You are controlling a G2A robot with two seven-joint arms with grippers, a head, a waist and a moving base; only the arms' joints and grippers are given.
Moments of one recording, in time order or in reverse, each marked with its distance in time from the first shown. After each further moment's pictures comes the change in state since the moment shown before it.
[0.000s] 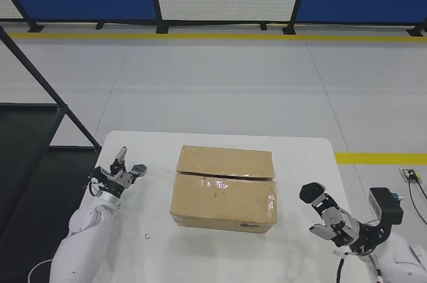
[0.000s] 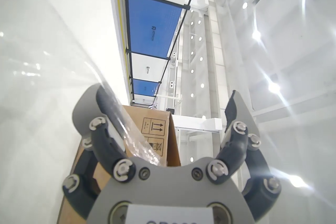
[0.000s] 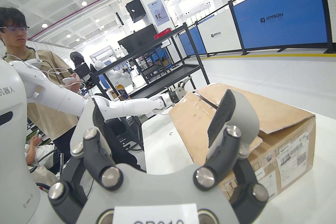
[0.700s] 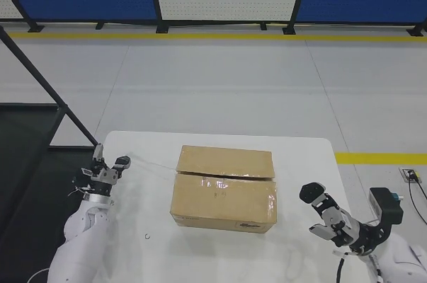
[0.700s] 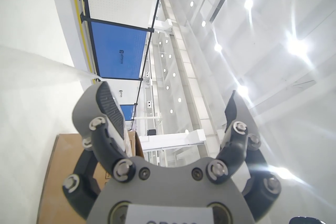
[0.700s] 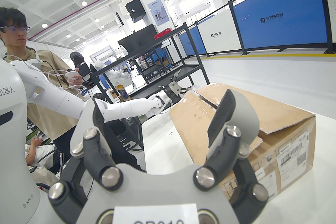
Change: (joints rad) left arm 0.054 0.002 -0.071 -0.083 -0.125 -0.110 0.067; right arm 0.000 0.000 0.000 0.000 0.000 0.000 0.000
